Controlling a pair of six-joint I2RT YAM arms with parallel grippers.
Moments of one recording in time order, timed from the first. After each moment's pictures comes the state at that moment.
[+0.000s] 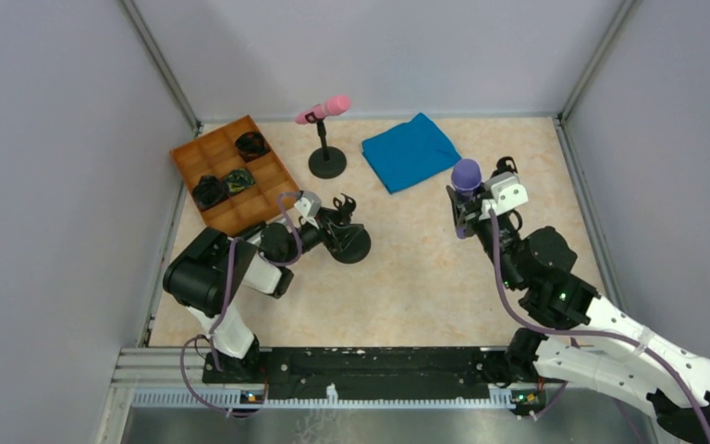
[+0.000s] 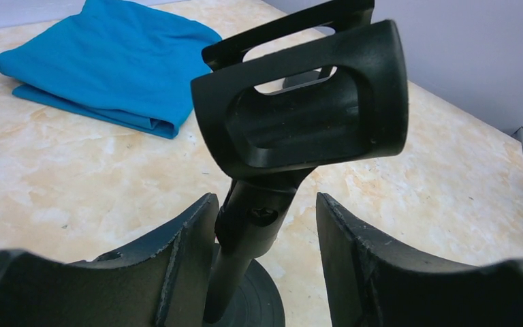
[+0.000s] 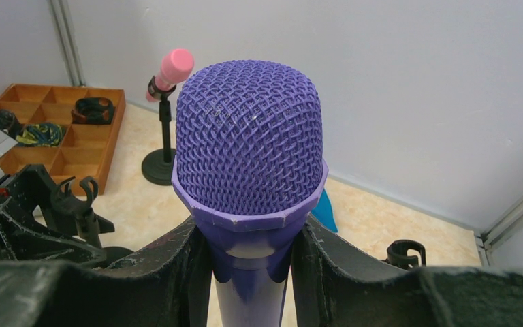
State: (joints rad) left arm -0.41 1.71 0.36 1.48 0.56 -0.34; right arm 0.95 0.67 0.77 0.12 0.55 -0.29
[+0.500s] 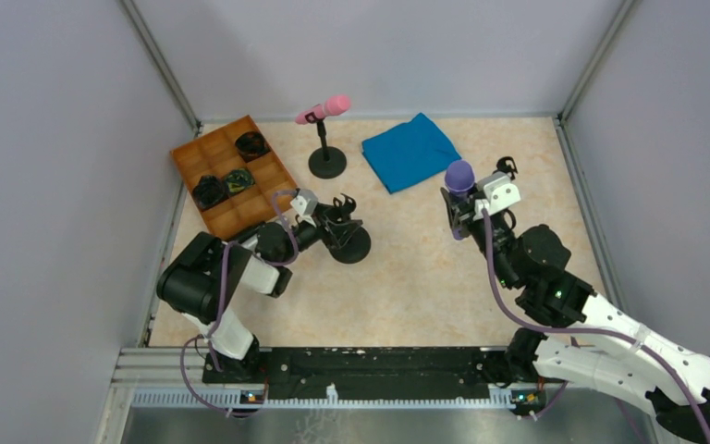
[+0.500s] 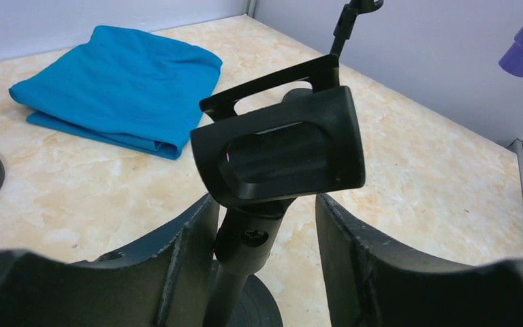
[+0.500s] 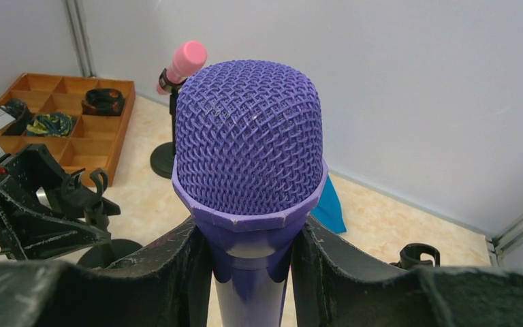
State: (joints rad) left arm -0.40 1.66 0.36 1.48 0.56 -0.35; right arm 0.95 0.69 0.77 0.12 0.52 -0.28
